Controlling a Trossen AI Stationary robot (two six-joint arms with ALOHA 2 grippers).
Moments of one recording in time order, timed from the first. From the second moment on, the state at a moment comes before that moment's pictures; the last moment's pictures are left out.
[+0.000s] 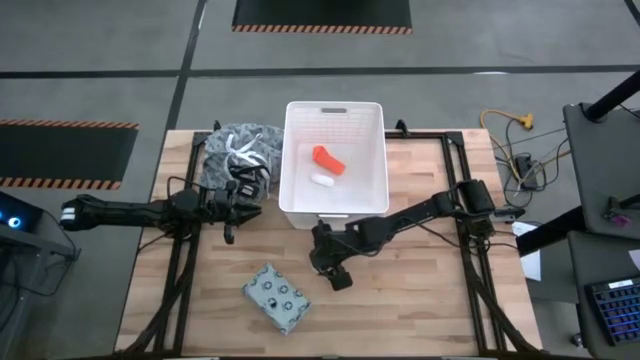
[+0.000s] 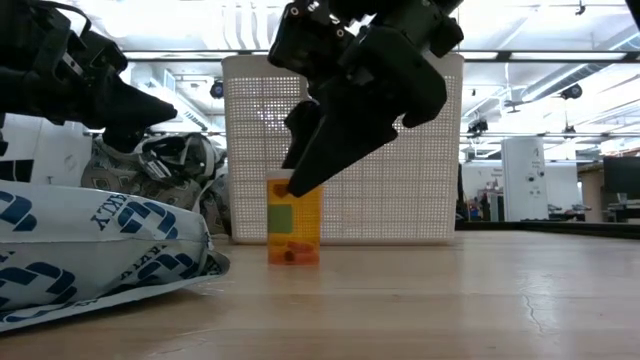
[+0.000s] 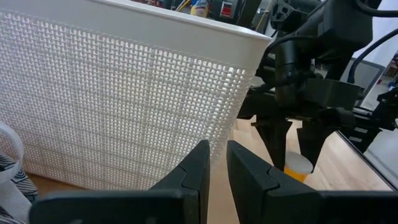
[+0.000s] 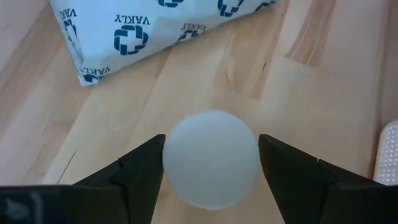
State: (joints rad) left arm 0.04 0.33 0.01 0.20 -0.06 -0.22; right arm 0.21 2.01 1.35 -0.25 -0.08 -0.11
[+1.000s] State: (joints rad) left arm 0.04 0.33 0.01 0.20 -0.06 -0.22; right arm 0.21 2.01 1.33 -0.19 -0.08 -0.03
